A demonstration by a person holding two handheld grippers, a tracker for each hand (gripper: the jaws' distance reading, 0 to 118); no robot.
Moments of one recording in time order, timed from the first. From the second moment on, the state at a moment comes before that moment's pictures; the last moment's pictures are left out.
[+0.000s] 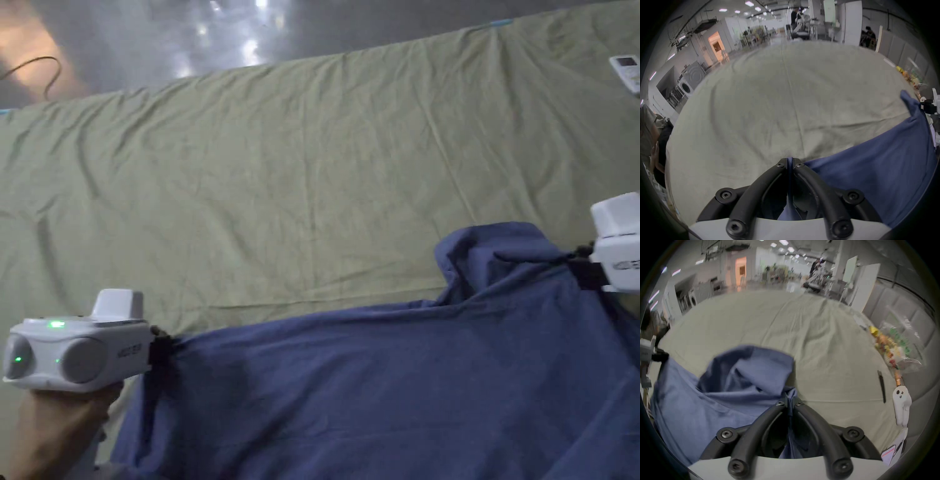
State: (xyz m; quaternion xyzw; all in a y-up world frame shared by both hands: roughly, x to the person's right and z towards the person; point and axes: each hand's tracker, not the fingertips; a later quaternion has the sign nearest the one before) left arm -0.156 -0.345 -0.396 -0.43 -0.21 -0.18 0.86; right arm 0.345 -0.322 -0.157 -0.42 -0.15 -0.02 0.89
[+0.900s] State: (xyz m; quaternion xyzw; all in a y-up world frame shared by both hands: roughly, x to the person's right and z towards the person) left arm -0.358 -0.347 -0.140 -0.40 -0.19 -0.01 0.90; right arm 0.233 -0.334 0.141 -0.36 -0.26 -0.12 0.89
